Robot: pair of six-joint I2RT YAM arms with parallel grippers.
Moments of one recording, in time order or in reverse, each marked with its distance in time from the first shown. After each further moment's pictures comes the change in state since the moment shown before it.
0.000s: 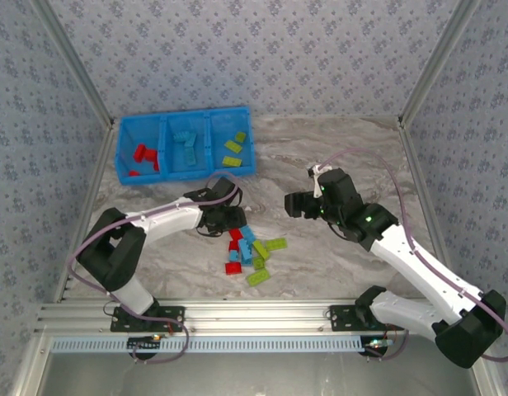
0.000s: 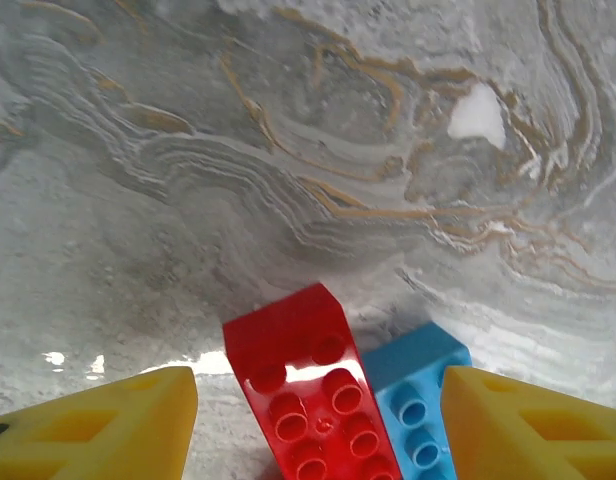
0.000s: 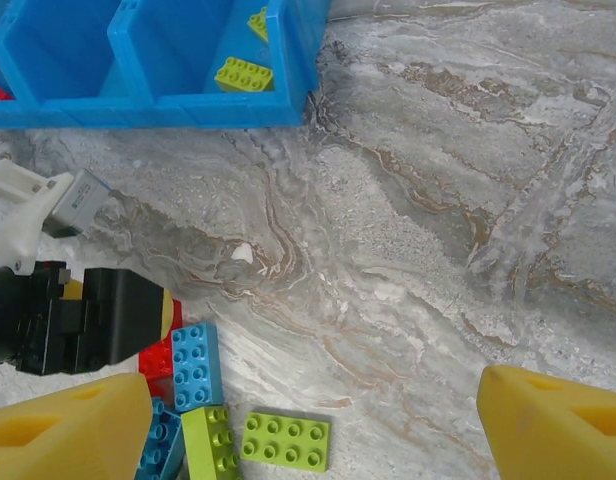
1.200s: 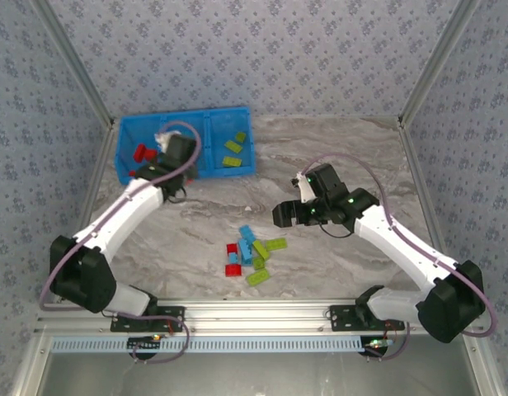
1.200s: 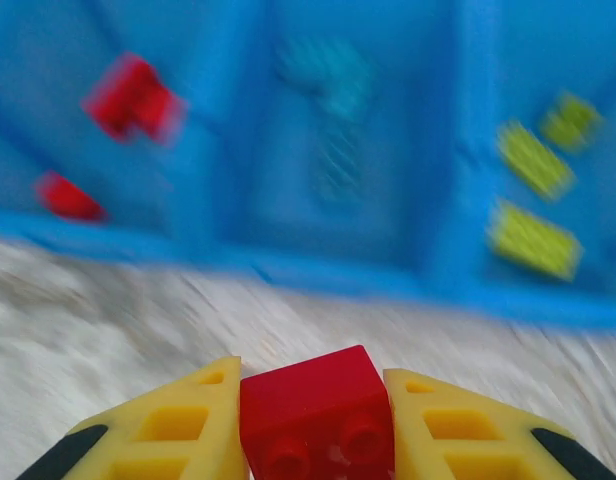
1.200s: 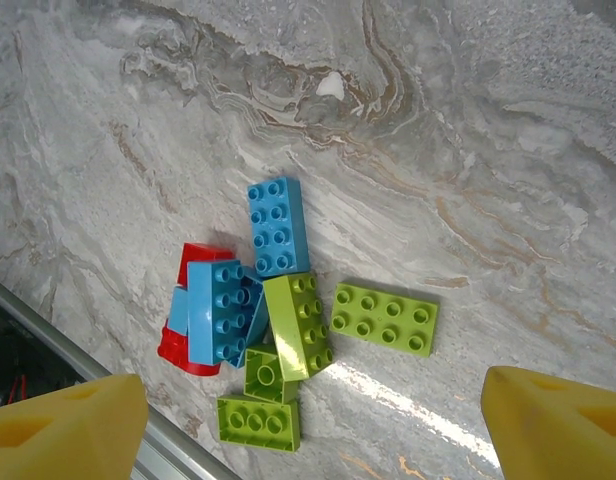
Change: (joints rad) left arm 0.329 -0.200 0.250 -0.073 -0.463 0.432; right arm -0.050 0.188 0.061 -0.137 -0.374 0.006
